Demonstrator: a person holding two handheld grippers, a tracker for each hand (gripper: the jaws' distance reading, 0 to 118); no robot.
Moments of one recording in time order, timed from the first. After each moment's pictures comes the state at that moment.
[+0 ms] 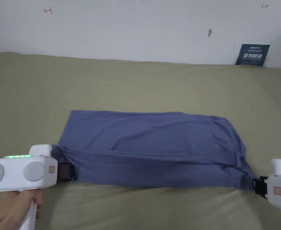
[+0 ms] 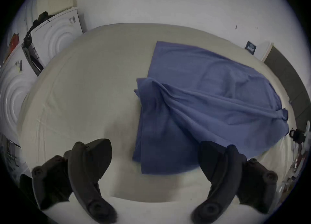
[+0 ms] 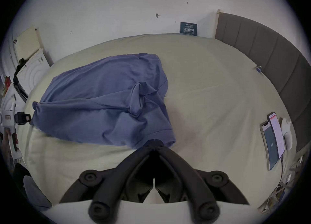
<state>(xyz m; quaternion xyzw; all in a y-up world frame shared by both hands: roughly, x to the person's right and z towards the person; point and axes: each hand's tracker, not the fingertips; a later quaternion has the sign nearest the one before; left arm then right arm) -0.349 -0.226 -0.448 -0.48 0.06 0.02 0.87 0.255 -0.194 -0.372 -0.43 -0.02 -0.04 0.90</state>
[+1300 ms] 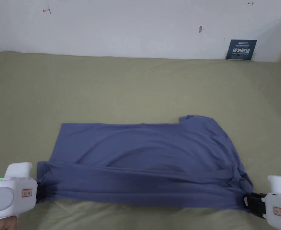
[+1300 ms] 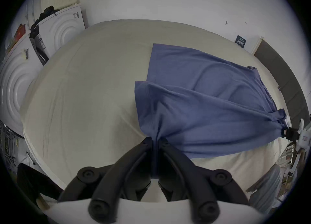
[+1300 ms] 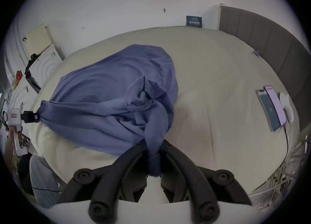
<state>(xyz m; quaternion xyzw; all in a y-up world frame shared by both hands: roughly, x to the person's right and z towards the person) -0.359 -0.185 -0.284 -0.48 0.03 0.05 0.87 0.236 -0.193 -0.237 -0.45 0.01 -0.07 0.89</state>
